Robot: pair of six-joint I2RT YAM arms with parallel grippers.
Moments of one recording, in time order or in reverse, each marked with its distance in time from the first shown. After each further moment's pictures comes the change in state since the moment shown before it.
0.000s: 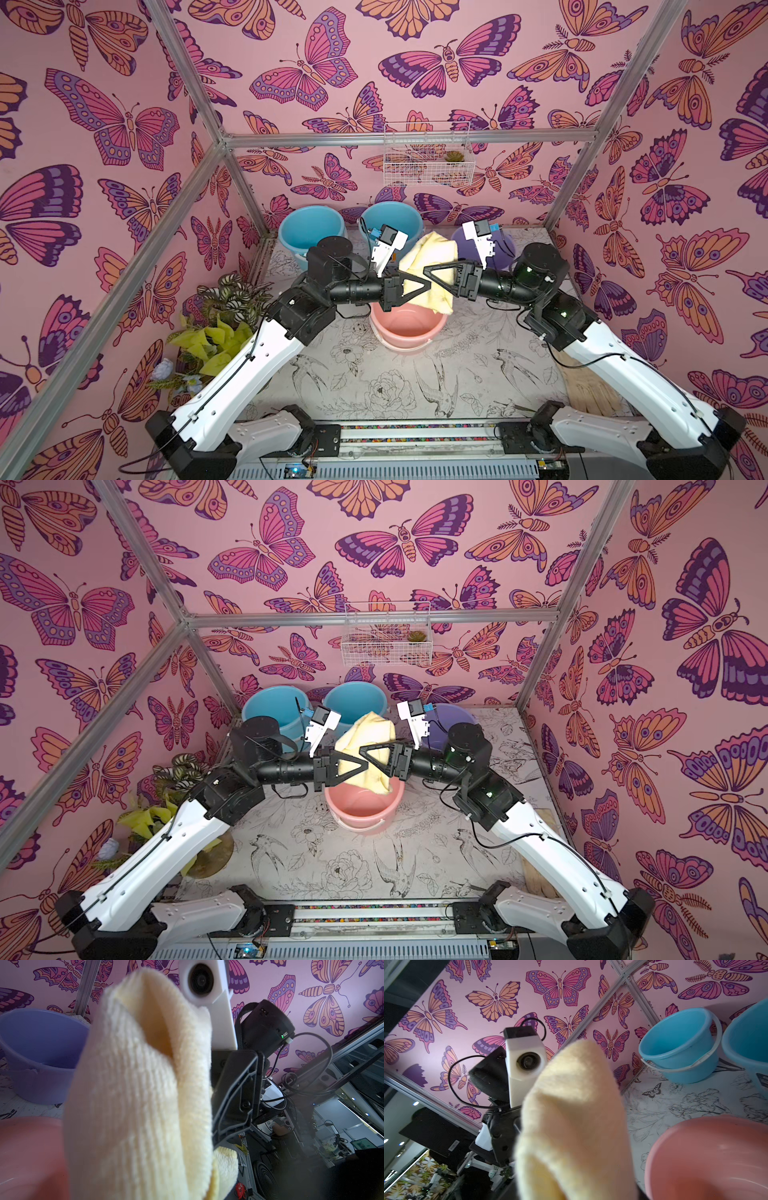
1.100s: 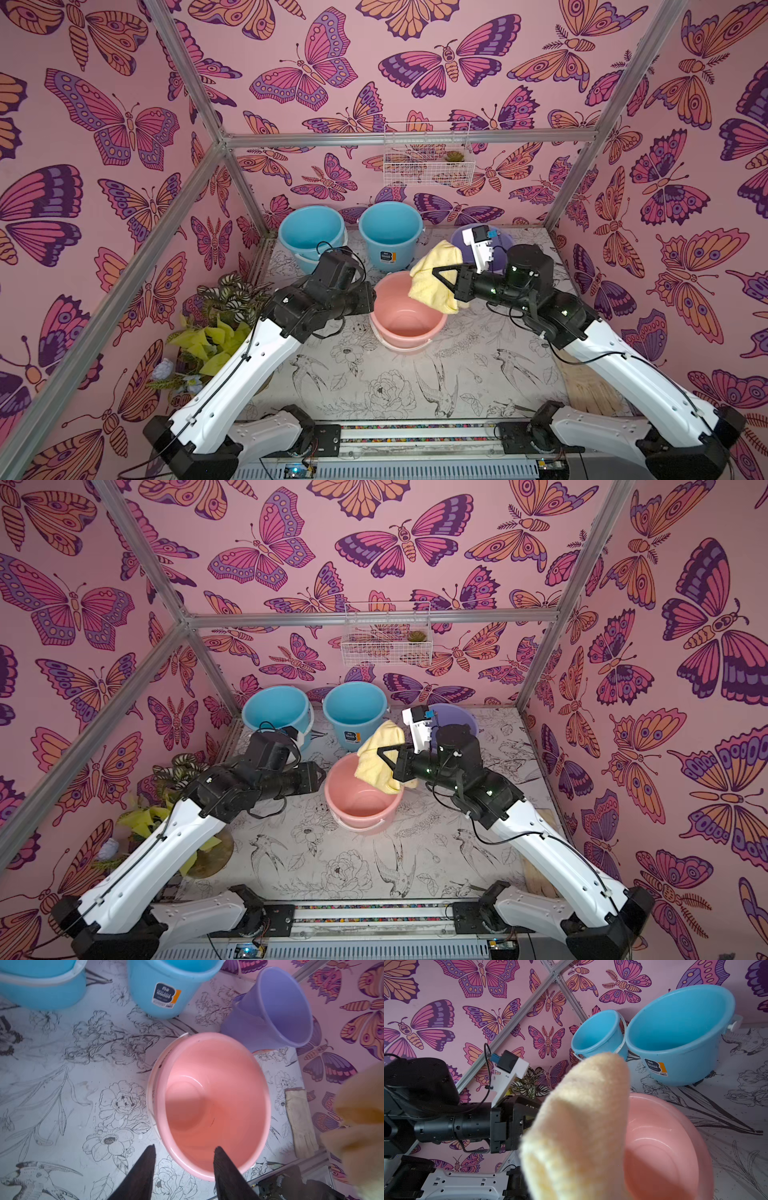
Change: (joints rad) left arm 0.047 0.019 0.002 -0.653 -0.809 -0.122; right arm 0.005 0.013 0.030 -0.313 0.305 -0.221
